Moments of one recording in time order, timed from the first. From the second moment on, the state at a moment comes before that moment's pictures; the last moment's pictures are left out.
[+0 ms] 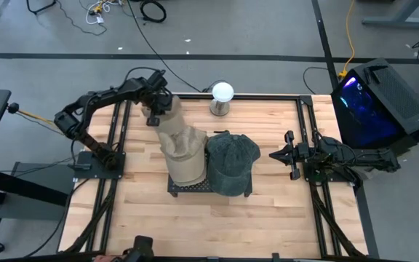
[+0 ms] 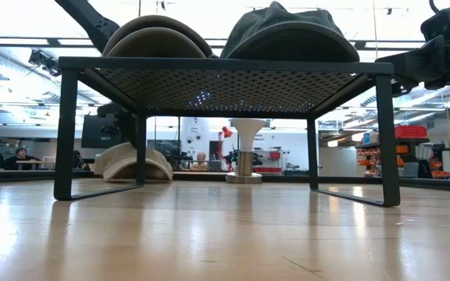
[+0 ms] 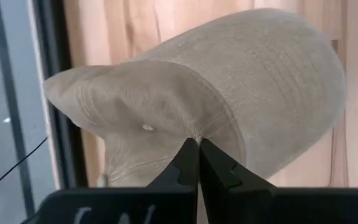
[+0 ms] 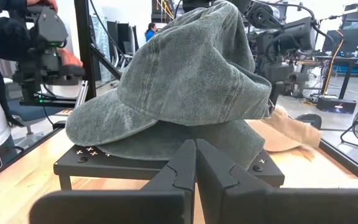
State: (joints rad) left arm 0.85 1.56 1.05 -0.74 0.08 0.96; right arm 0.00 0.00 0.02 0.02 -0.06 -0.05
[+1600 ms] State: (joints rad) left arm 0.68 1.36 1.69 -1.00 0.00 0.84; right arm 0.00 0.00 0.02 0.02 -0.06 -0.05
